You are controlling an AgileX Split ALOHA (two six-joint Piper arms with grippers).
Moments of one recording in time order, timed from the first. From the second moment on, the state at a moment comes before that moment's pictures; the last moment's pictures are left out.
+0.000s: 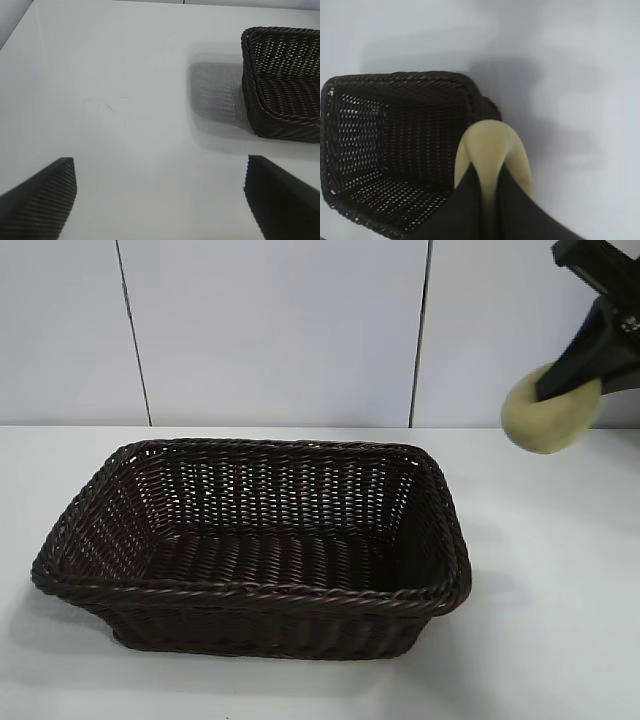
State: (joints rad) left arm -0.03 -0.01 -0.48 0.01 1.12 0.01; right arm 0.31 1.46 -0.98 0.79 0.60 -0.35
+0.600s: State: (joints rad) left arm -0.03 -0.01 -0.48 0.01 1.12 0.01; right arm 0.65 1.65 -0.98 0.85 0.25 -0.34
